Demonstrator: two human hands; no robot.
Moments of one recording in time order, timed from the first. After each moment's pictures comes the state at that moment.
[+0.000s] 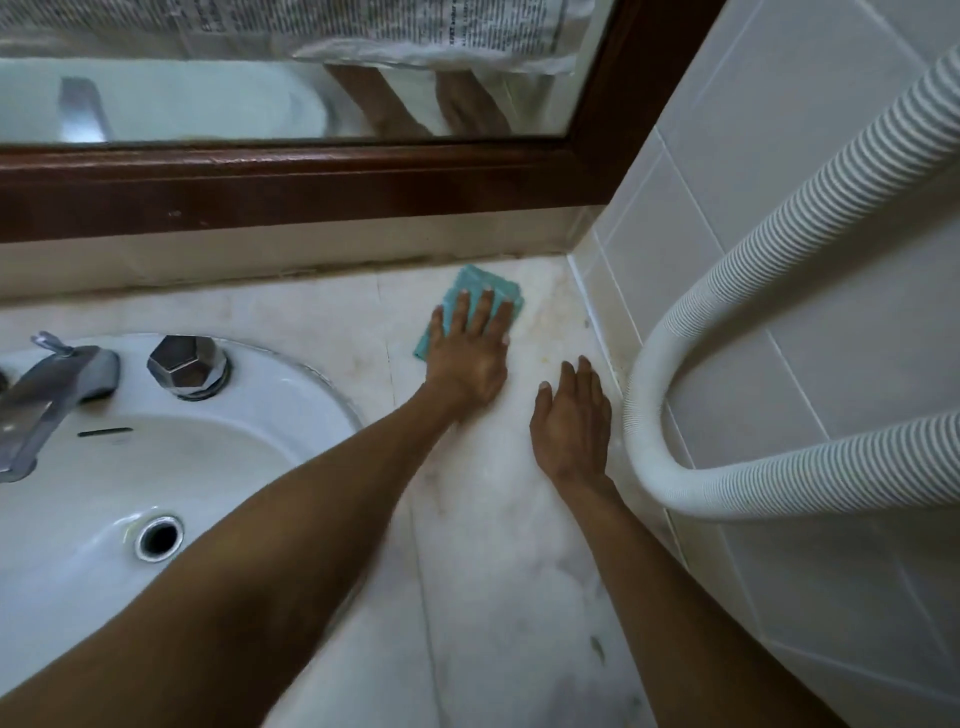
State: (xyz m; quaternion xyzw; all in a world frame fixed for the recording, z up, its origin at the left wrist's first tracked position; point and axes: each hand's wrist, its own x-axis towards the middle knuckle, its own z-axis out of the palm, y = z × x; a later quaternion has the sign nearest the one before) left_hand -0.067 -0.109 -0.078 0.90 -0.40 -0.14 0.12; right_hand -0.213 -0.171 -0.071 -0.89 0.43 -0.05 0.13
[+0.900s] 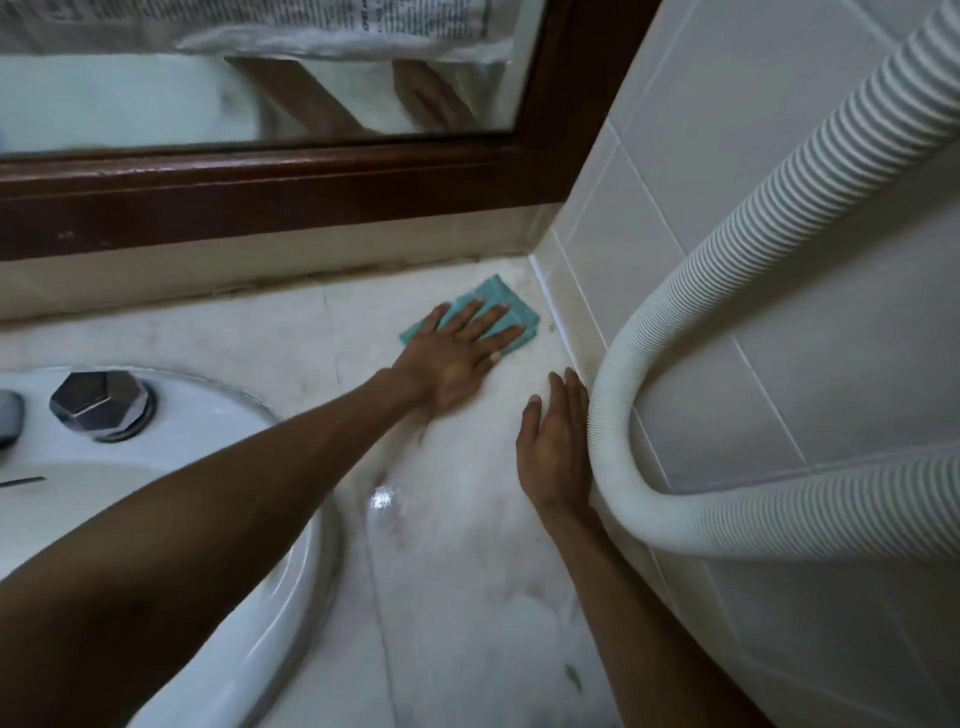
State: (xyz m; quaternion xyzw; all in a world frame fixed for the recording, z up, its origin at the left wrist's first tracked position) left_hand -0.039 -0.138 -0.087 0.79 -0.59 -0.14 0.08; right_hand -0.227 -0.187 -0.097 -0.85 0.45 -0.21 0.16
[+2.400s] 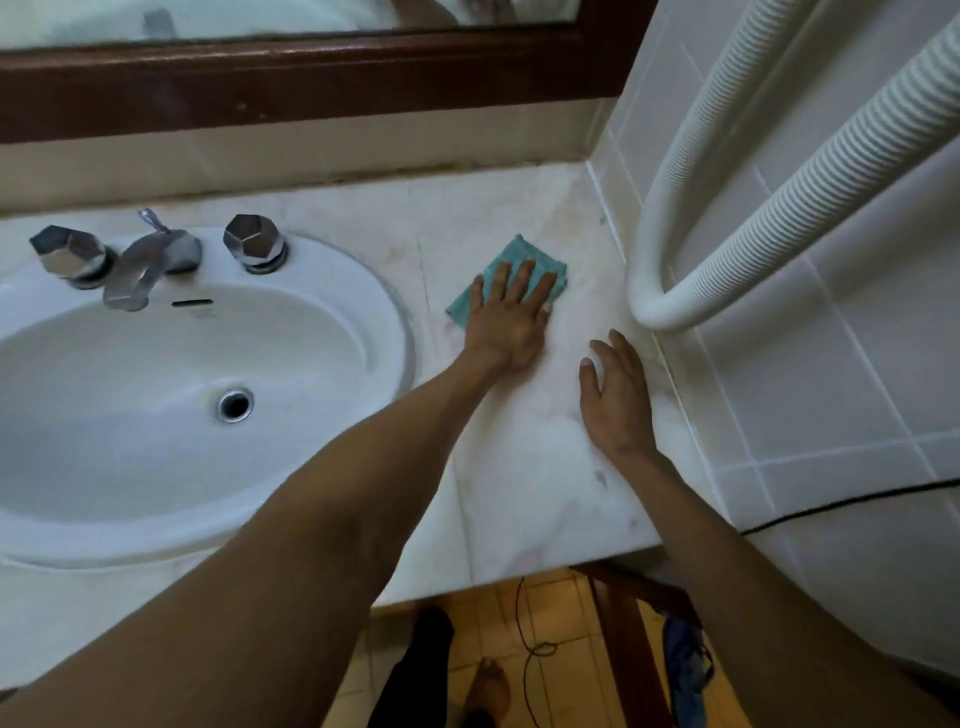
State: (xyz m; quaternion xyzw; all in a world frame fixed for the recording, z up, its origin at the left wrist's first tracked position) left_hand -0.179 -0.057 -0.082 0.89 -0.42 -0.14 0.11; right_hand -0.352 -0.130 -0.085 -0.88 0.35 -0.15 0.29
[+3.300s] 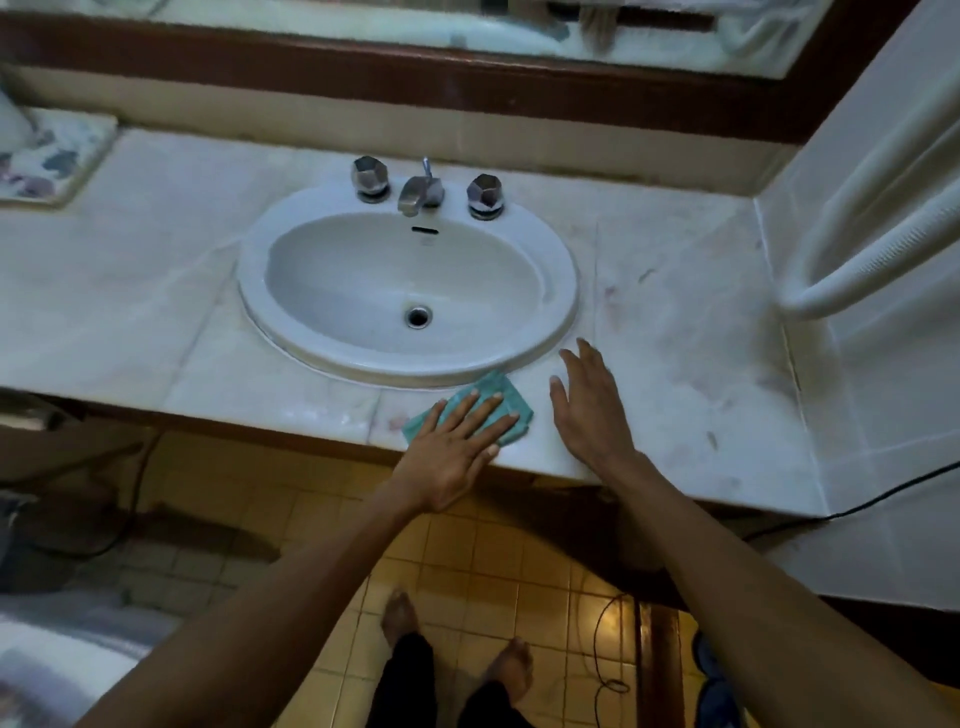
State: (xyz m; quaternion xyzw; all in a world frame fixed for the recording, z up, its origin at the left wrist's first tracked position) left_hand -0.340 0.312 -0.073 0.90 -0.39 -0.14 0.10; right_hand -0.365 0.083 -0.031 -0.95 0.12 -0.02 0.27
